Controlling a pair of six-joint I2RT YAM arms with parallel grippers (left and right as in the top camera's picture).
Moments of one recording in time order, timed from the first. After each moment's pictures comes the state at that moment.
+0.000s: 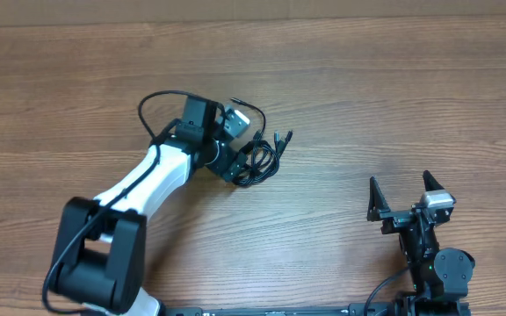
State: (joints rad) left arm -0.32 1.76 1.03 -0.36 0.15 0.40; right arm -0.04 0.01 0.02 -0.02 -0.16 0.02
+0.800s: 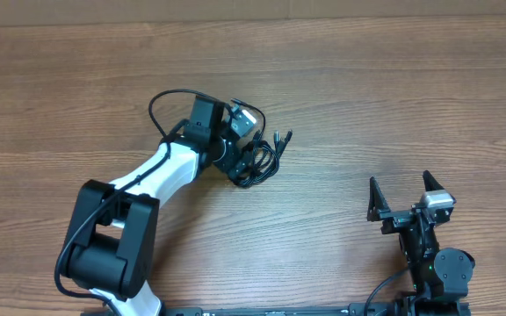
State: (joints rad) left arm -0.34 1.83 1.03 -0.23 0.15 0.43; right arm -0.04 0.01 0.02 -0.02 -0.16 0.02
